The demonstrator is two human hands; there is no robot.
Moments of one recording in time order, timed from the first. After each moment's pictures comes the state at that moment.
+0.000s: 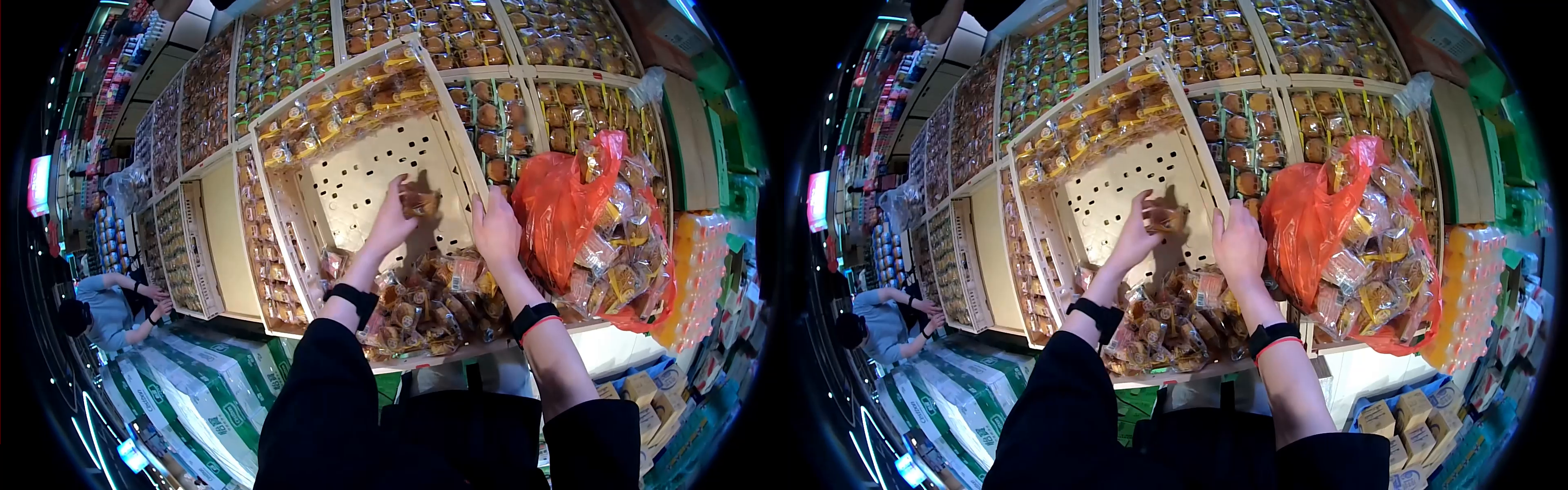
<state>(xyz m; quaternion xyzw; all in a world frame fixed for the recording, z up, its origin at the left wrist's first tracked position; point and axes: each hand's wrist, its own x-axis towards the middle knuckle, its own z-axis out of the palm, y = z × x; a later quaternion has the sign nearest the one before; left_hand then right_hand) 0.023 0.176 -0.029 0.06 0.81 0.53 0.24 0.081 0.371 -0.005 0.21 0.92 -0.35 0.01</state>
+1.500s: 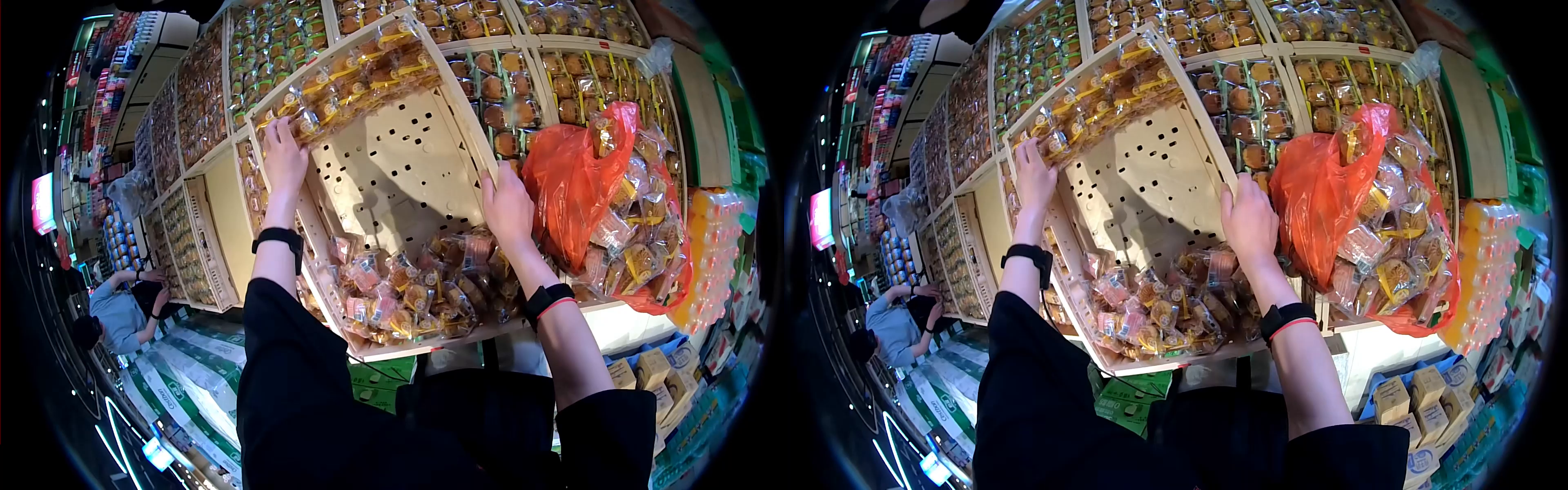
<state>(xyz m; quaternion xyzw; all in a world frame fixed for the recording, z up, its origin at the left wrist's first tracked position) -0.092 0.048 0.020 0.14 0.98 0.02 -0.14 0.080 0.372 -0.003 0.21 0.92 -0.34 0.02</state>
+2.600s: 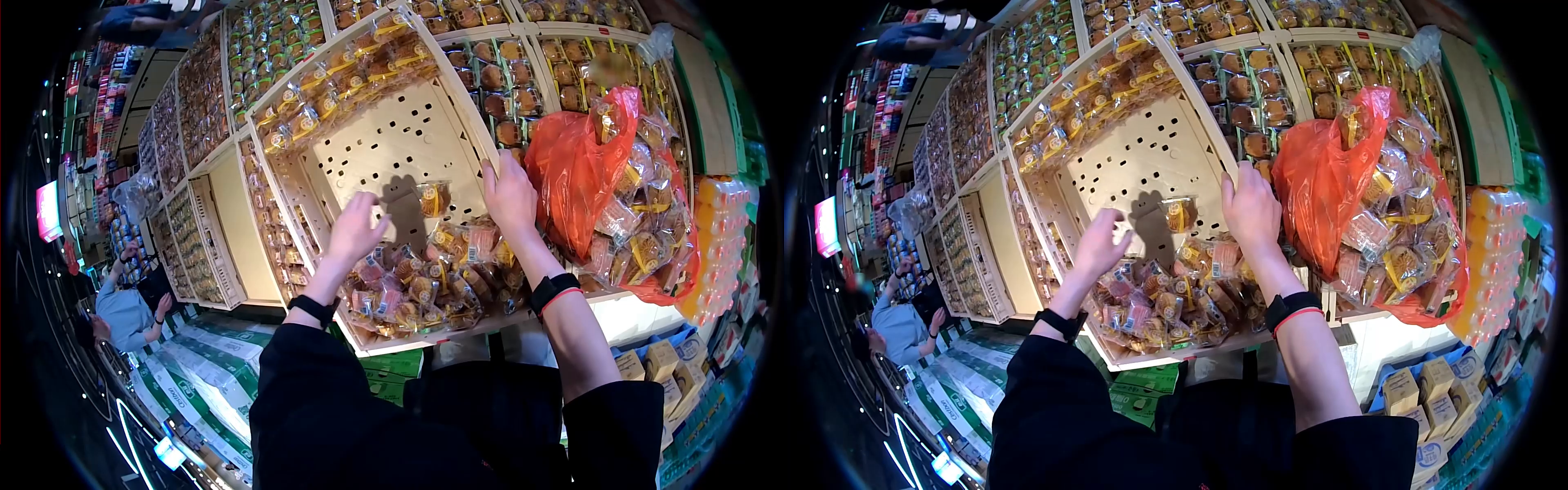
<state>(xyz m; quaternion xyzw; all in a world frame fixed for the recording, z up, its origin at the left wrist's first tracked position) 0.048 0.101 0.018 0.18 0.95 0.16 0.22 0.082 0.372 -0.009 0.20 0.92 -0.35 0.00</state>
